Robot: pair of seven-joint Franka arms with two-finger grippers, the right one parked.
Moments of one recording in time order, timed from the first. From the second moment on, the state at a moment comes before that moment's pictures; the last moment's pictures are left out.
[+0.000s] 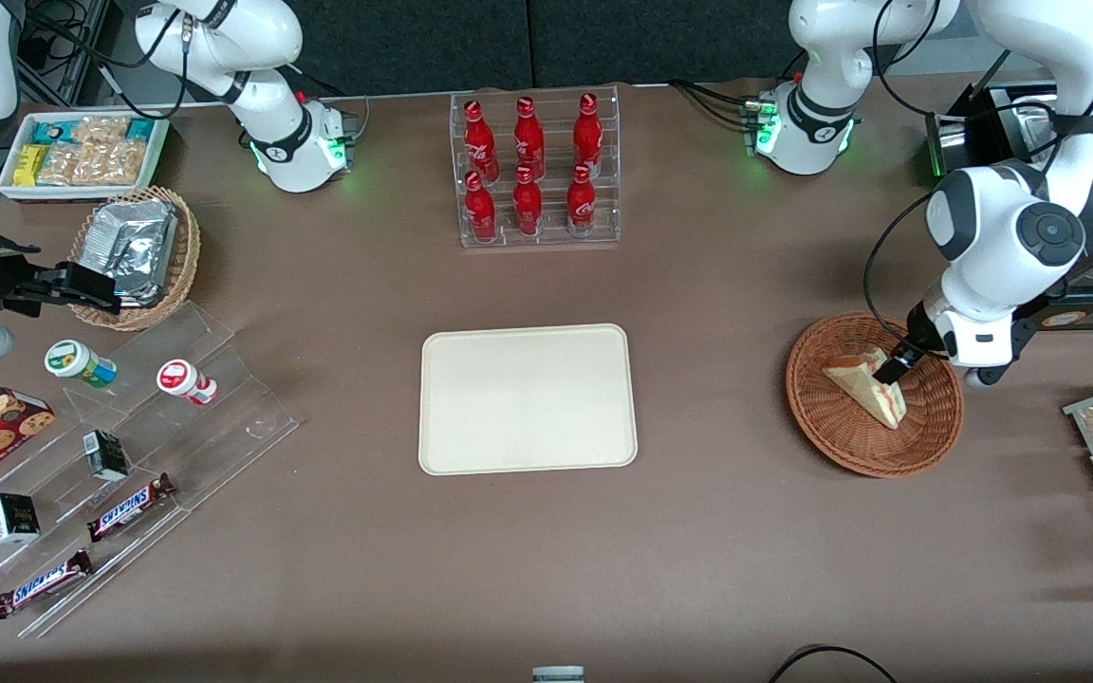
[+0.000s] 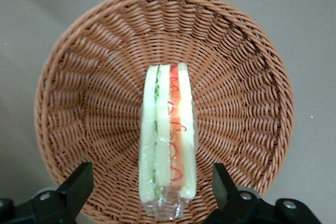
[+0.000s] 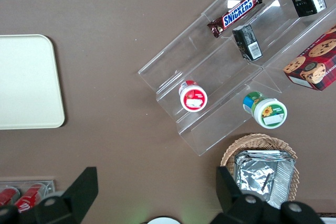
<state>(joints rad) 0.07 0.10 -0.06 -2.34 0.01 2.50 -0.75</state>
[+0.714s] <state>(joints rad) 0.04 0.19 -0.06 -2.34 0.01 2.58 -0.76</state>
